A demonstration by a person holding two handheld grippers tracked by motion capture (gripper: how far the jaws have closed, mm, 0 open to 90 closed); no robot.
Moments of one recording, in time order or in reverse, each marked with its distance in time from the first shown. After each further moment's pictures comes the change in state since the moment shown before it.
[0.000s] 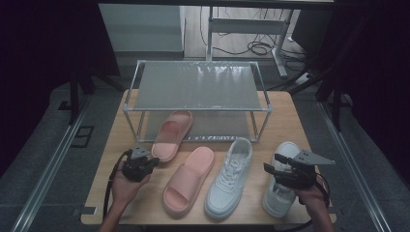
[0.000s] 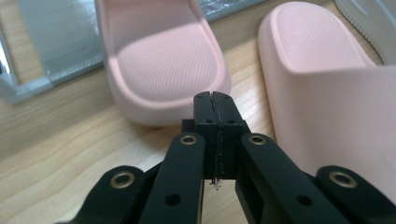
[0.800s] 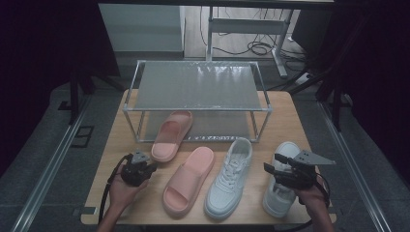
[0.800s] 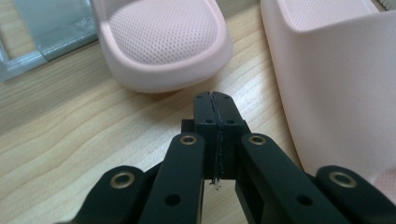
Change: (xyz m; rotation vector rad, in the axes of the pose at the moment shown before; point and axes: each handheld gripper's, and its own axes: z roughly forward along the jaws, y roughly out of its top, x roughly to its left) left arm 0.000 -0.008 0.006 0.058 0.008 0.050; right arm 0.001 0.001 -0.001 -0.008 -0.002 0.001
